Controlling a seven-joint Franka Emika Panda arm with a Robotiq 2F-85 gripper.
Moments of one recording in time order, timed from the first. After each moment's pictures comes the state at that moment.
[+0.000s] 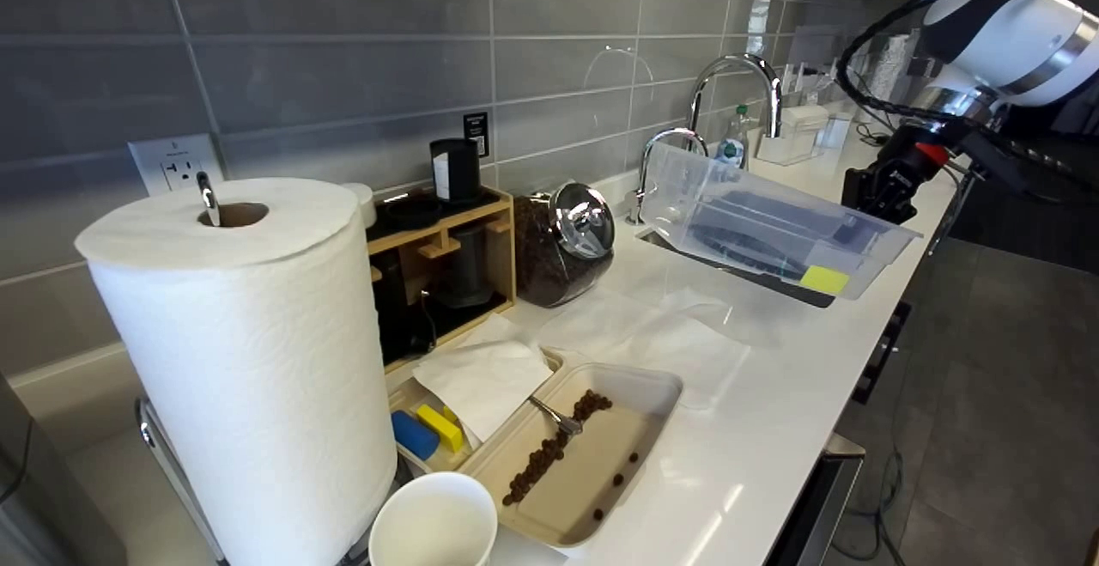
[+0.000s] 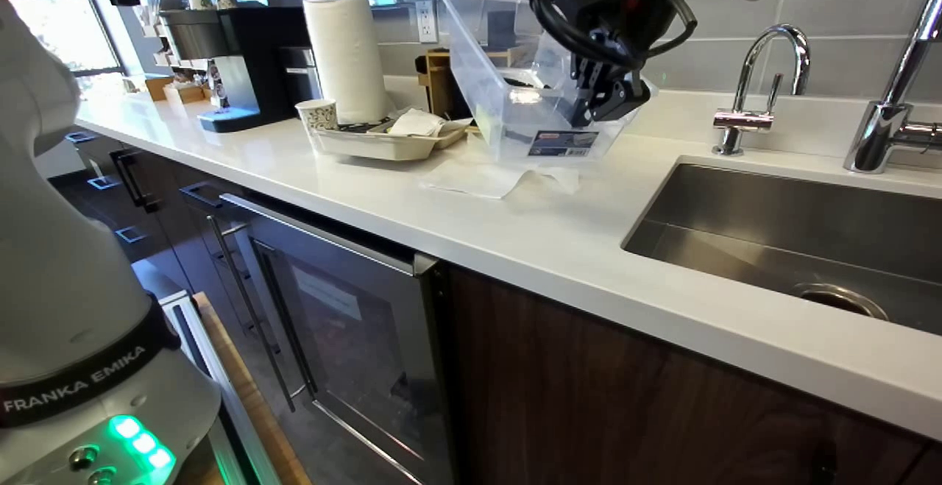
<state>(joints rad) -0.31 -0.01 -0.29 -2.13 0.52 1.96 -0.36</state>
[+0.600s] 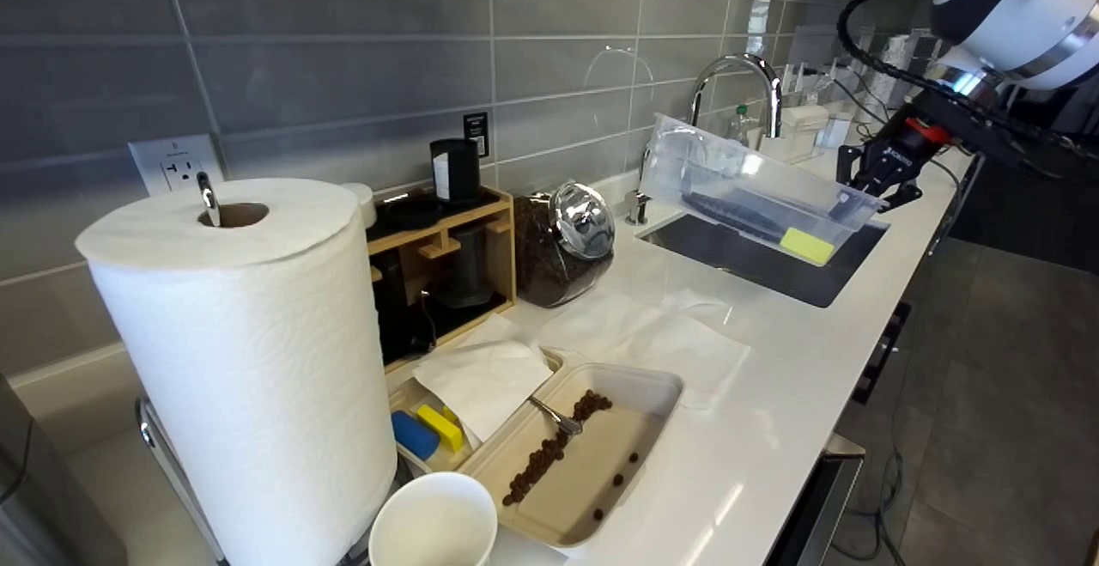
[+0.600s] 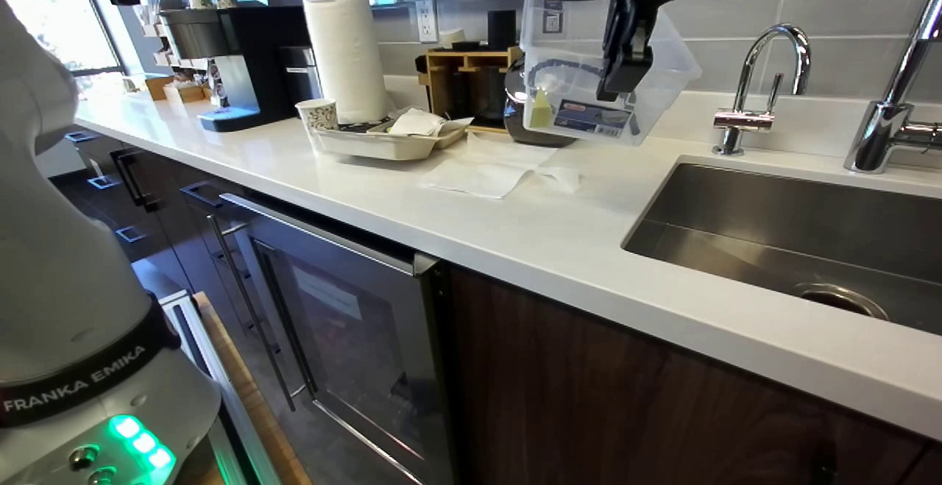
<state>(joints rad) -0.30 -0.05 -0.29 -2.13 0.52 2.07 0.06</state>
